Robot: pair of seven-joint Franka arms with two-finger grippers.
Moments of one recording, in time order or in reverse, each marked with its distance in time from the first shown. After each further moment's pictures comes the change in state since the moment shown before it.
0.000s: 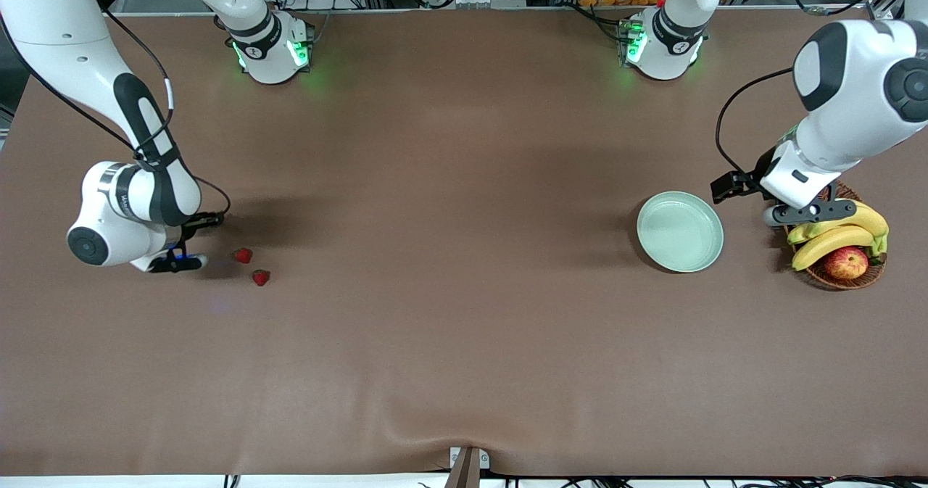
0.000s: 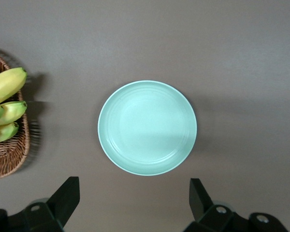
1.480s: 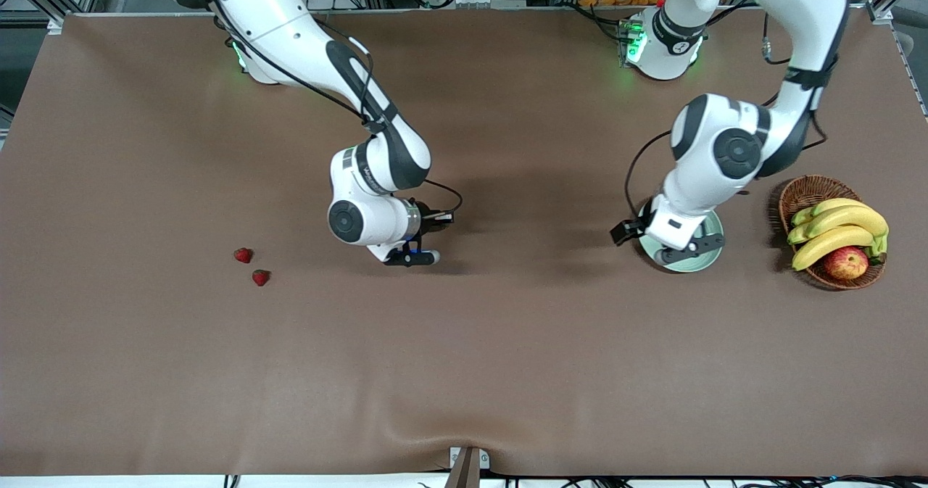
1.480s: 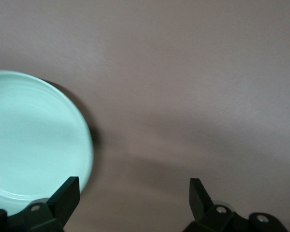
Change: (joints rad) left arm -0.108 0.297 -0.179 -0.006 0.000 0.402 -0.530; right arm 0.732 0.202 0.024 0.269 0.719 0.191 0.421
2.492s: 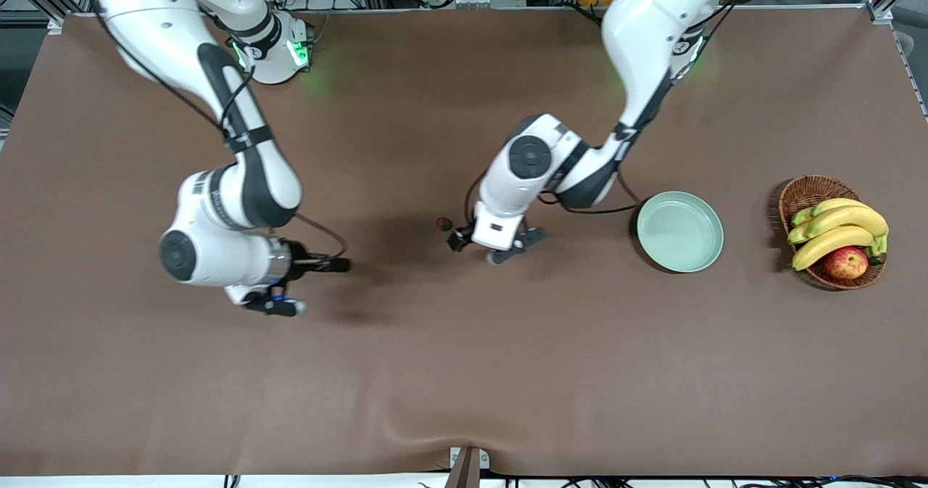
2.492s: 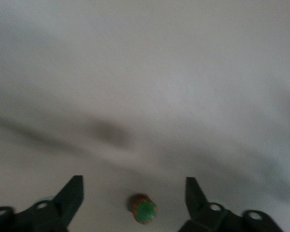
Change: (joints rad) left arm -0.462 0.451 -0.001 0.553 0.000 0.041 -0.573; right arm -0.375 -0.157 -0.036 0.024 -0.361 -0.176 -0.026
